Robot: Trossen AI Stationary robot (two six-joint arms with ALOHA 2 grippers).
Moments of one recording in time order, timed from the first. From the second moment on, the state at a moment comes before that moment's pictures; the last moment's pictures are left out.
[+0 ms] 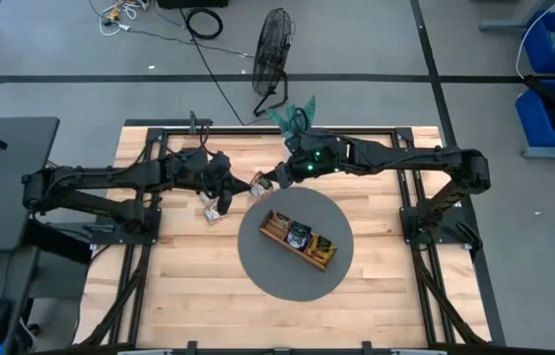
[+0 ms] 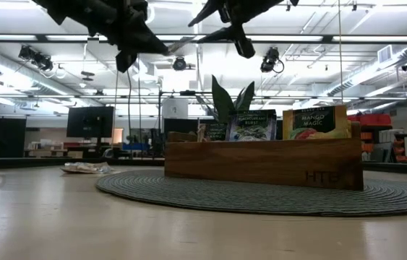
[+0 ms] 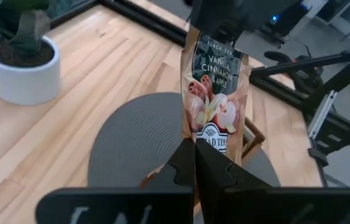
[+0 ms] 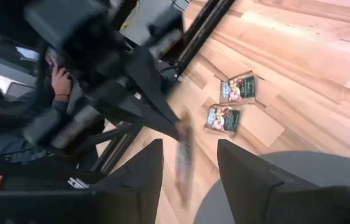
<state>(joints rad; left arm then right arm) 0.20 1.09 0.76 -0.07 0.10 -0.38 -0.15 1.59 1.38 -0.27 -0.12 0.86</state>
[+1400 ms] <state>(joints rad) 0.25 1.05 0.76 -0.26 0.11 -0.34 -0.15 1.57 1.38 -0.36 -0.20 0.86</state>
